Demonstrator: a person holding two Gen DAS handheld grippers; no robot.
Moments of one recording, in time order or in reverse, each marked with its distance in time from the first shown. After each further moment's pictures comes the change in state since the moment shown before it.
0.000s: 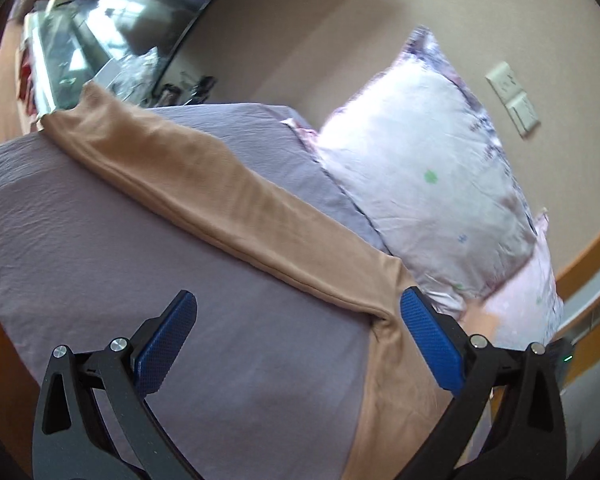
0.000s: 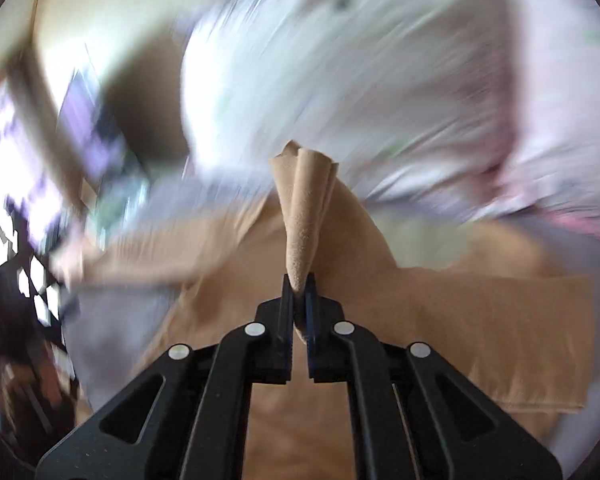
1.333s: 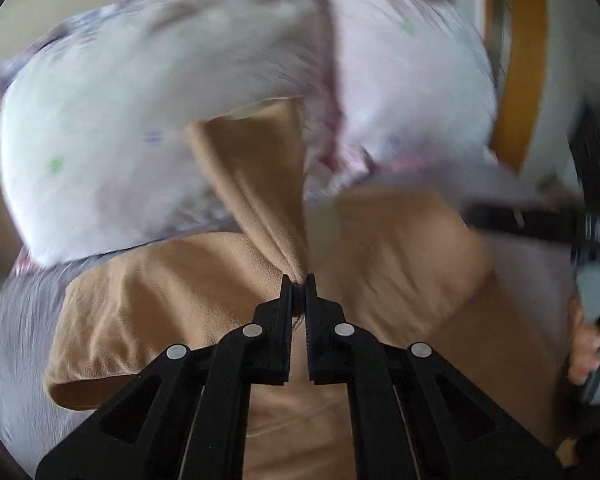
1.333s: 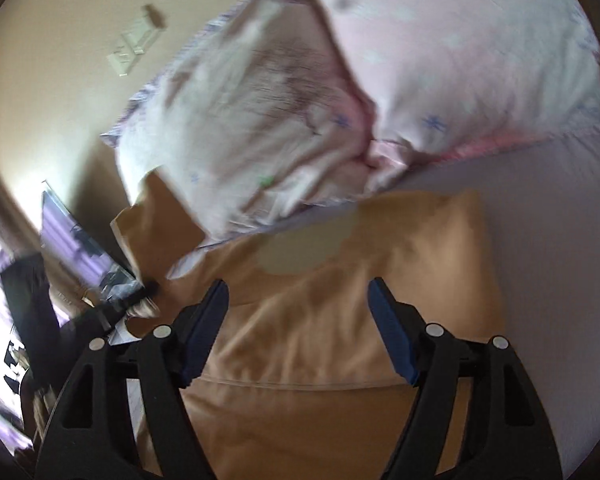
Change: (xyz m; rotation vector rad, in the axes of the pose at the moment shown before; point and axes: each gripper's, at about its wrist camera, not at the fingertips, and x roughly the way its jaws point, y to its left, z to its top) left arm 0.132 -0.317 -0.198 1.189 0.264 -0.128; right arm -0.110 -0.166 -0.075 0.503 -0.331 -0.045
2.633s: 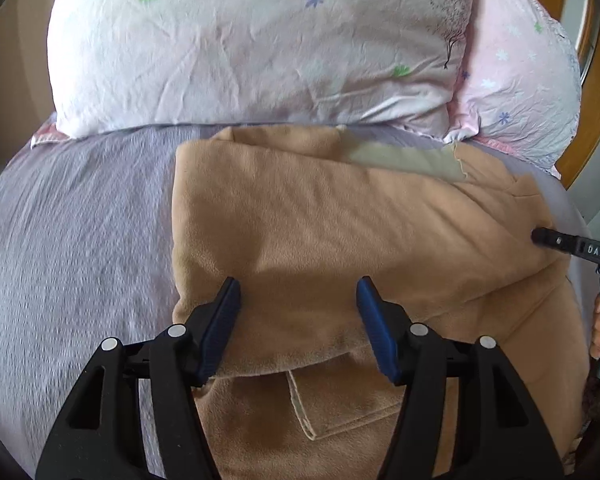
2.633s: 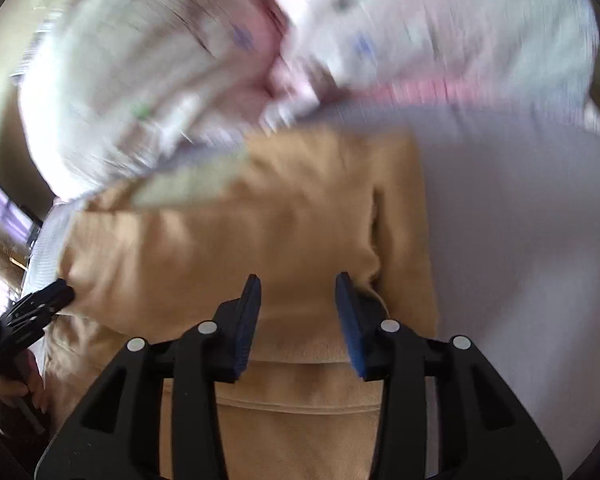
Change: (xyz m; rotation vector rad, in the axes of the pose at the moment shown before) left arm 0.031 0.133 -0.063 -0.363 0.146 0.041; right arm 0.059 -0.042 -0.003 -0.073 0.153 -0.205
